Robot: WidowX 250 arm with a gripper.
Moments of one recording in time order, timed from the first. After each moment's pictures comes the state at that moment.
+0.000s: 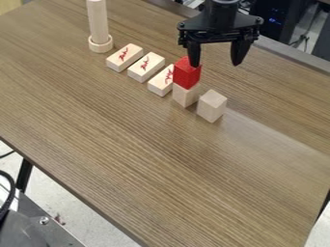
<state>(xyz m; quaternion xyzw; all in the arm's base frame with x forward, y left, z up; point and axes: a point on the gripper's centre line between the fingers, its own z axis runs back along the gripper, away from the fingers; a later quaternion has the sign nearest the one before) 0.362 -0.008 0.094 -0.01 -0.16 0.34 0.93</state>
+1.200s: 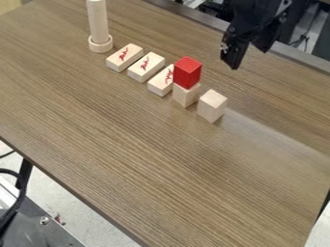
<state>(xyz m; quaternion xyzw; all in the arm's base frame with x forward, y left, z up) 0.369 -0.040 0.106 -0.01 -0.14 0.62 0.78</state>
